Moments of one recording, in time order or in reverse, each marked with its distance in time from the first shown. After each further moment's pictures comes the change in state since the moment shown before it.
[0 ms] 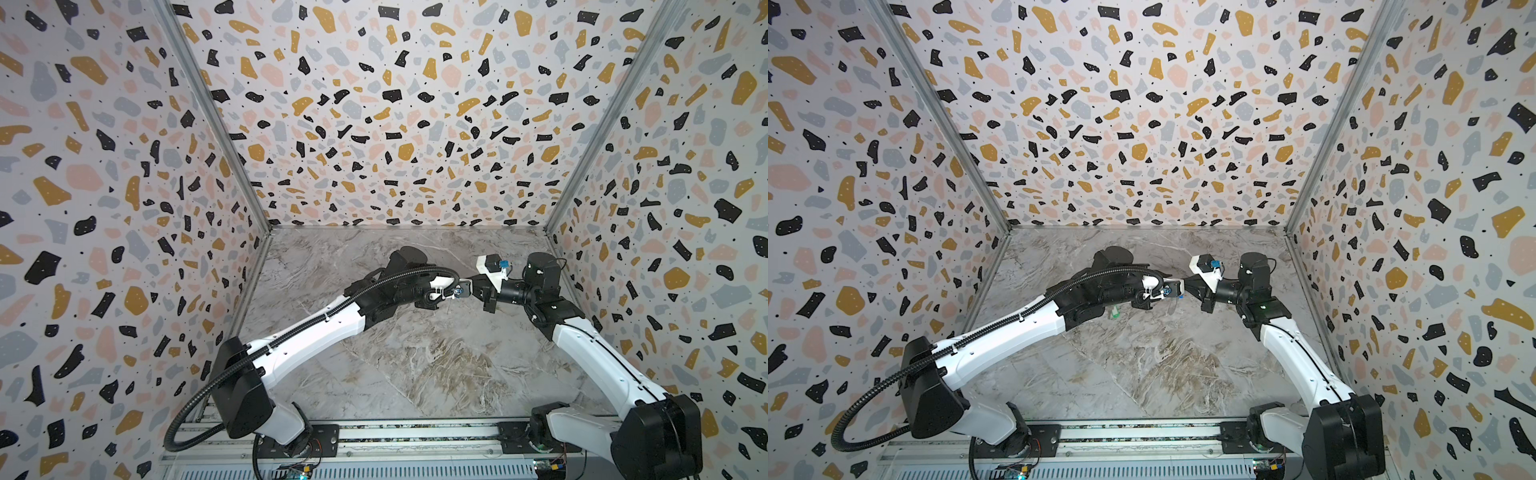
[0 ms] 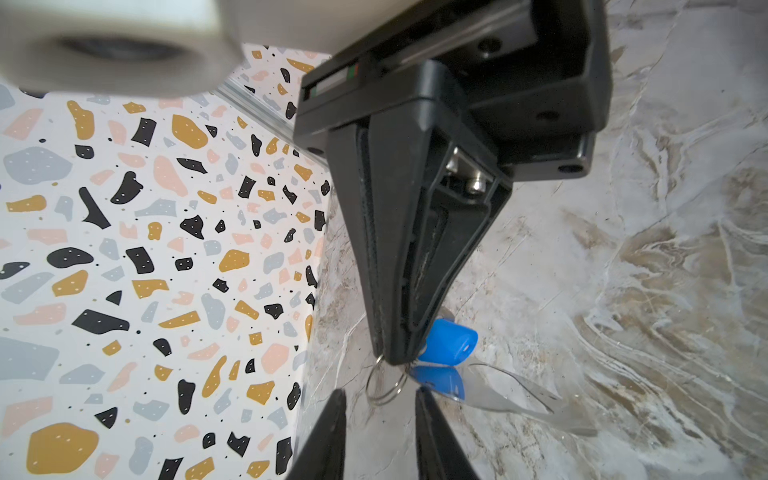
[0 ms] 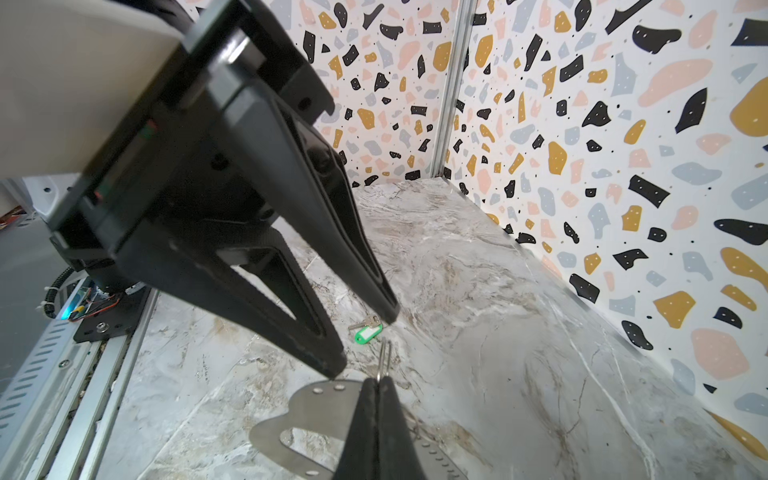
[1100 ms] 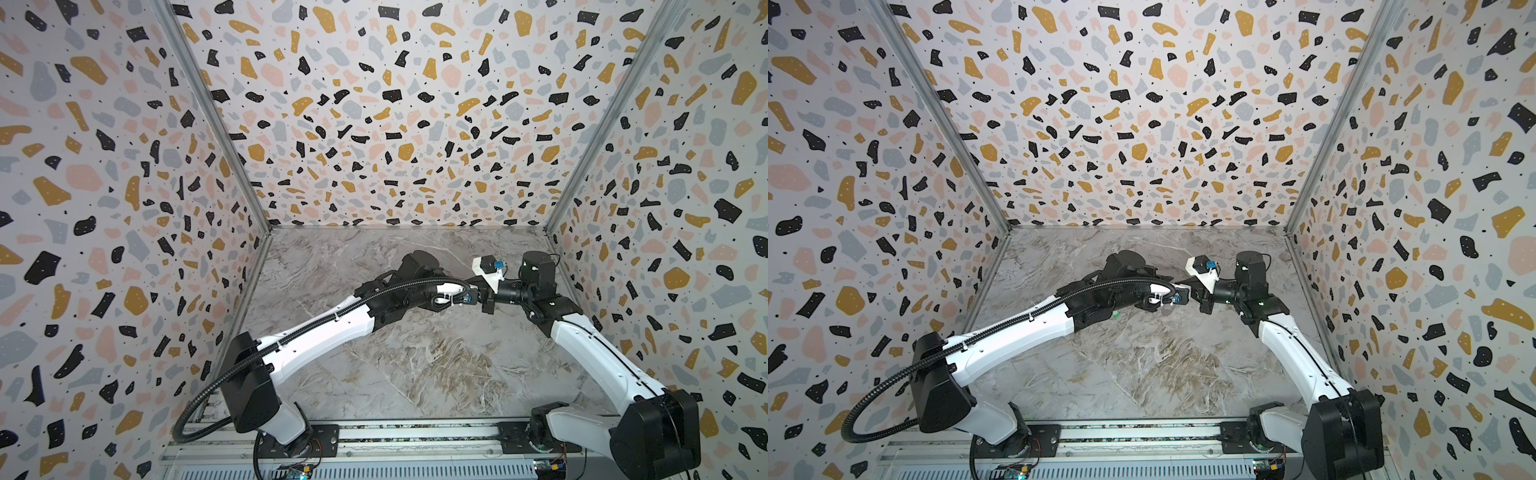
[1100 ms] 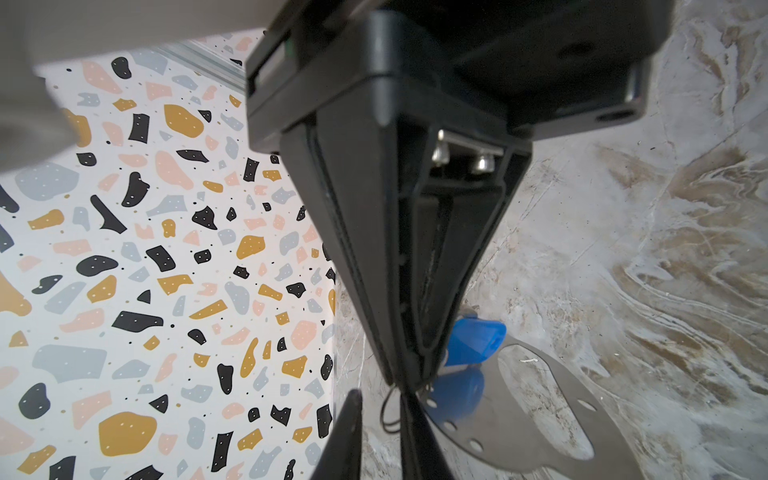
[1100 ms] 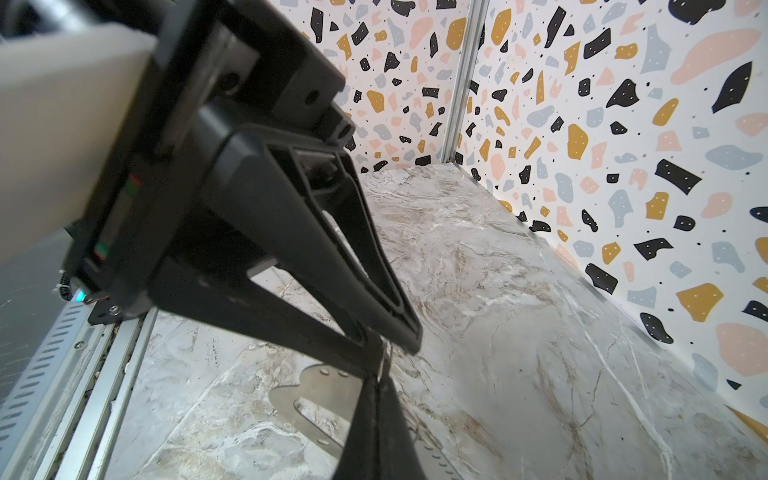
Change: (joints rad) left arm -0.043 0.047 0.044 -0.039 -0.142 0.103; right arm 0.016 0.025 0.034 -0.087 -0.002 -0.066
